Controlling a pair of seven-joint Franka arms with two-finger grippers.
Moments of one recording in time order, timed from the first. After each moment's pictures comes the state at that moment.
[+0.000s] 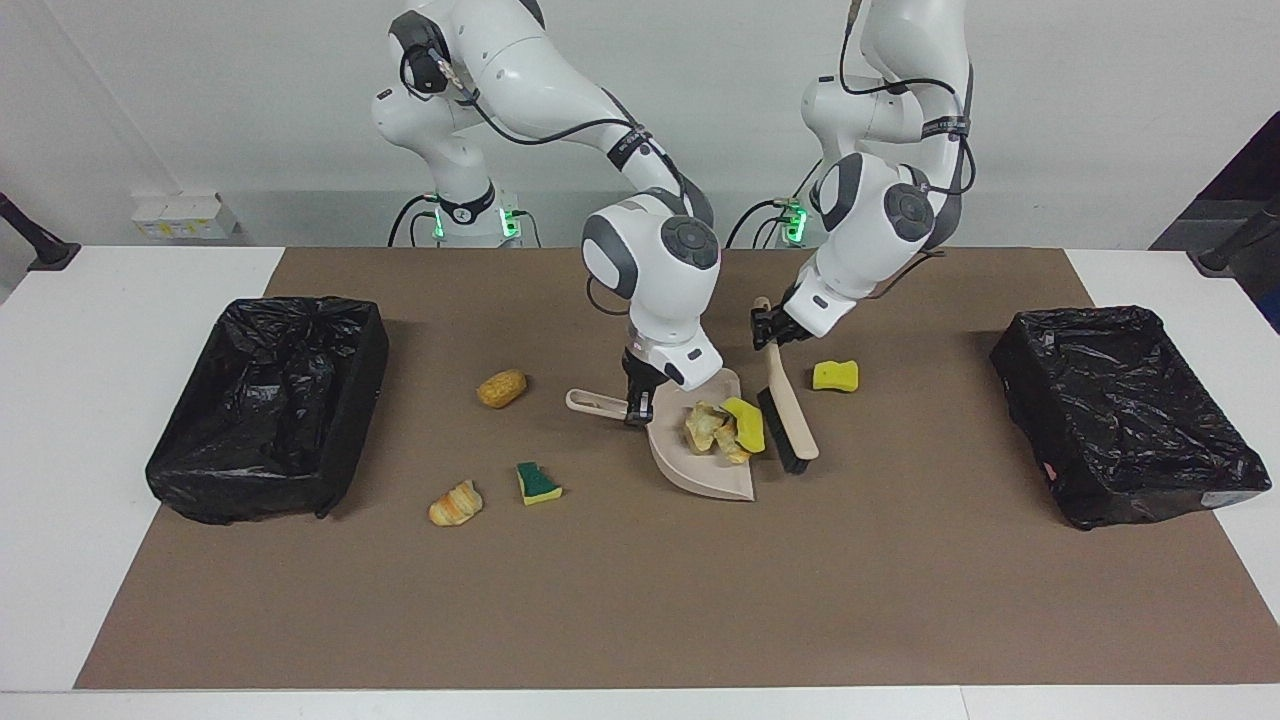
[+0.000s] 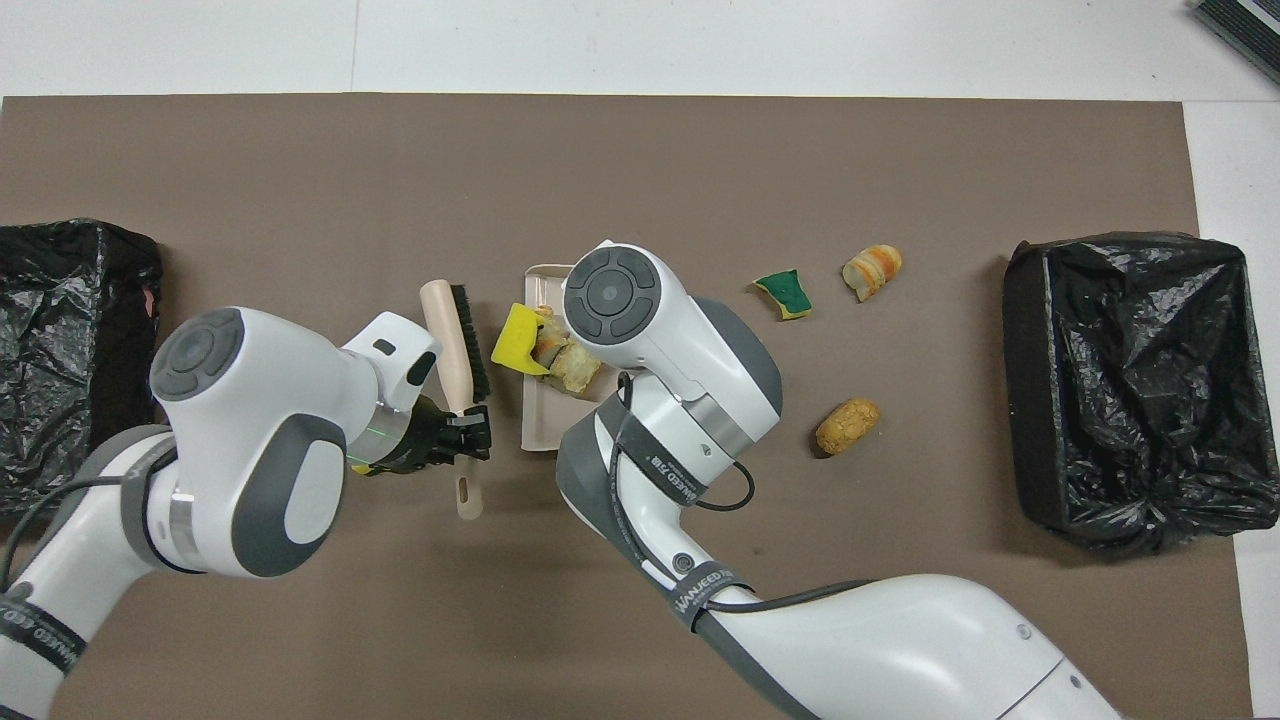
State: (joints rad) left arm -0.23 0.00 -0.12 -2.15 -0.40 2.02 -0.39; right arm 0.56 0.54 0.05 -1.48 -0.23 1.95 -0.83
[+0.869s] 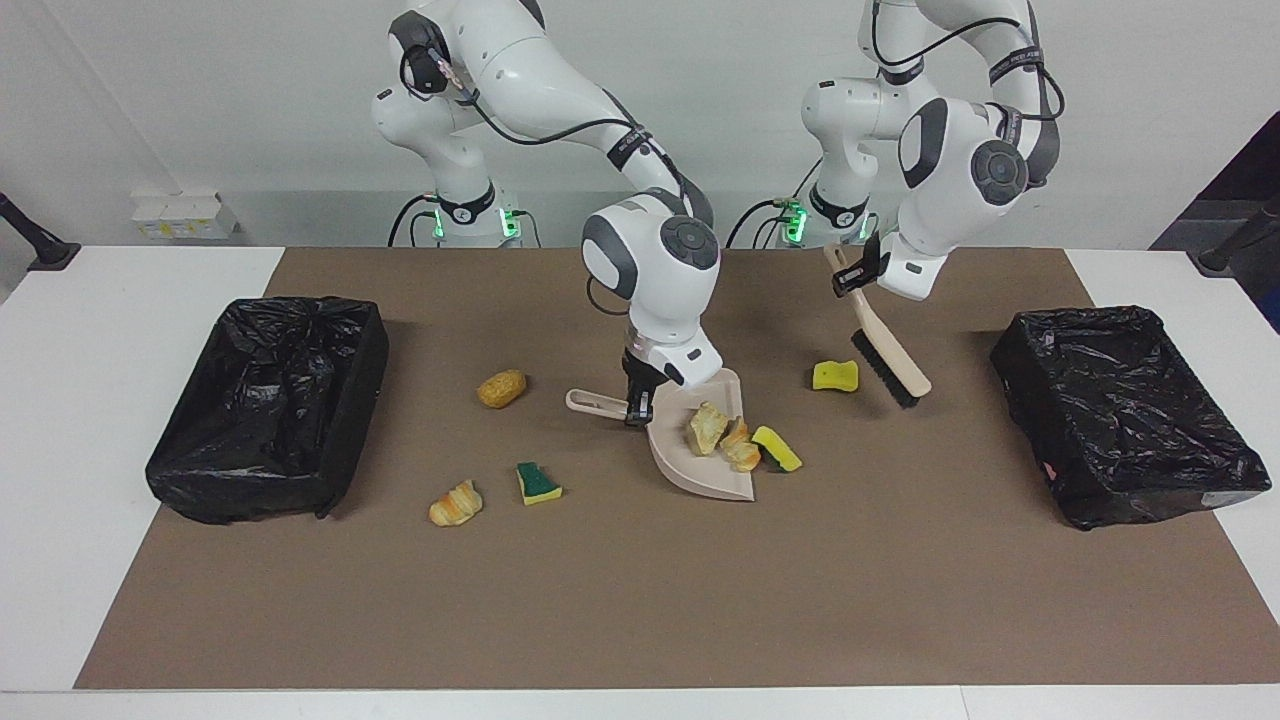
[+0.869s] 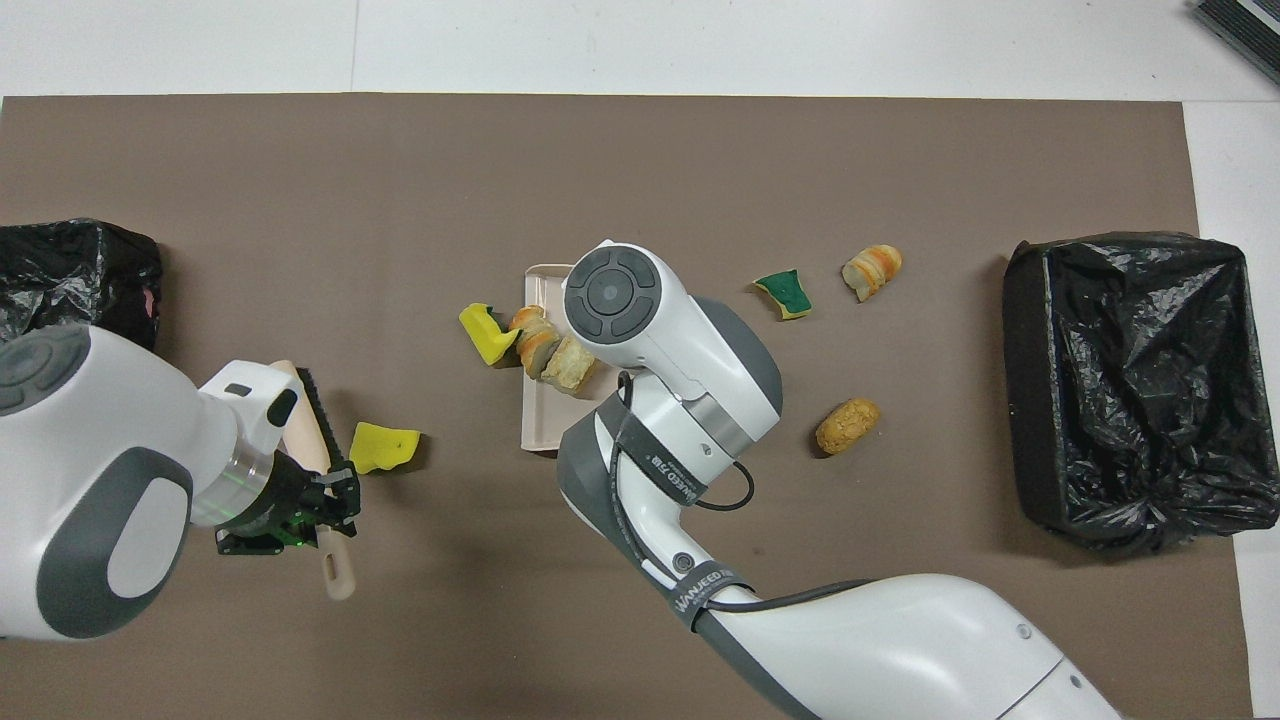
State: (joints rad) left arm -0.12 -0.25 -0.13 -2.46 -0.21 1.92 -0.56; right arm 0.56 0.54 0.05 -1.48 -0.22 1.95 -0.83
